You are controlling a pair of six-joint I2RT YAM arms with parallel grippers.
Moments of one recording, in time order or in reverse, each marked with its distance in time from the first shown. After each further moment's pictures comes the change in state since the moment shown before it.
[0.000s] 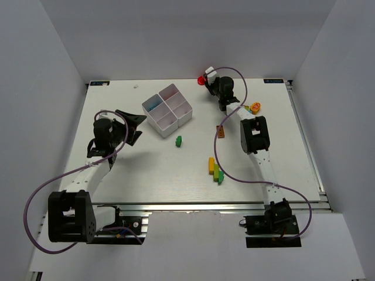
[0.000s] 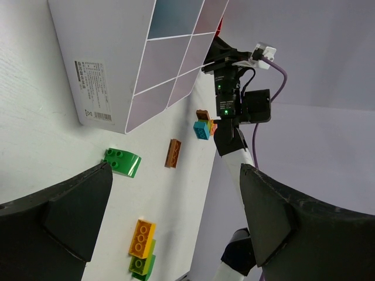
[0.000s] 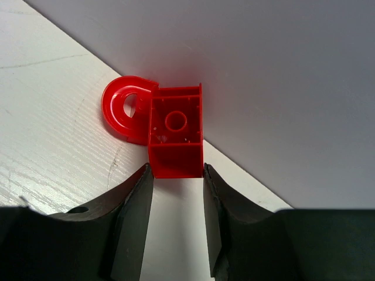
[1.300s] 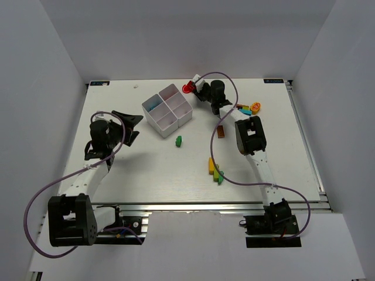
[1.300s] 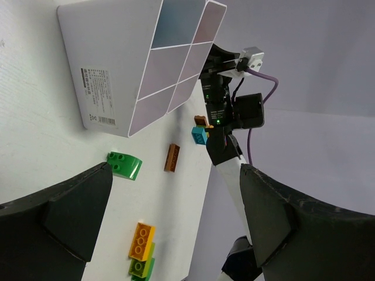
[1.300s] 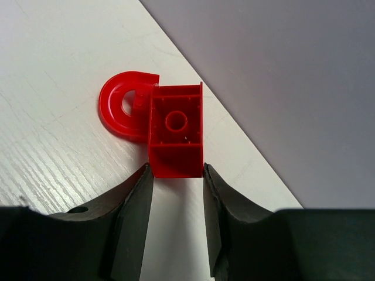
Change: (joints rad) left arm 0.039 -0.032 -0.018 -0.001 0.013 0.000; right arm 0.071 -0.042 -0.090 0.010 -0.201 -0.087
